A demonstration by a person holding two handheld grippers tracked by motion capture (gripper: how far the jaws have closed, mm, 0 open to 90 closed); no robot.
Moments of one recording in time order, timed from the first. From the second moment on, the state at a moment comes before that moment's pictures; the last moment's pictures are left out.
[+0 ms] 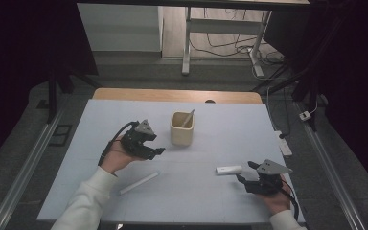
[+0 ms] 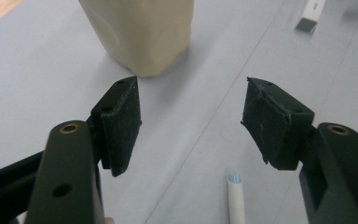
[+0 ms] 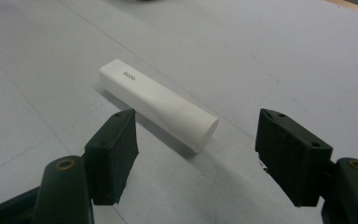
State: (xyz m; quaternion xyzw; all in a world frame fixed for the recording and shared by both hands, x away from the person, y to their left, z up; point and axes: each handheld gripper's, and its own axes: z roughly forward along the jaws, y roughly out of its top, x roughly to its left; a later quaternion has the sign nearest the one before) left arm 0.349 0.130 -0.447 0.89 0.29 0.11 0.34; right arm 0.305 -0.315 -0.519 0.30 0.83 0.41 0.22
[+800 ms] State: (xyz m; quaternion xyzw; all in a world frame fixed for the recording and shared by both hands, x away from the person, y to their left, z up) left arm 0.338 0.118 -0.470 0.93 0.26 0.07 0.25; right arm 0.304 -0.315 -0.519 0.30 0.83 0.41 0.22
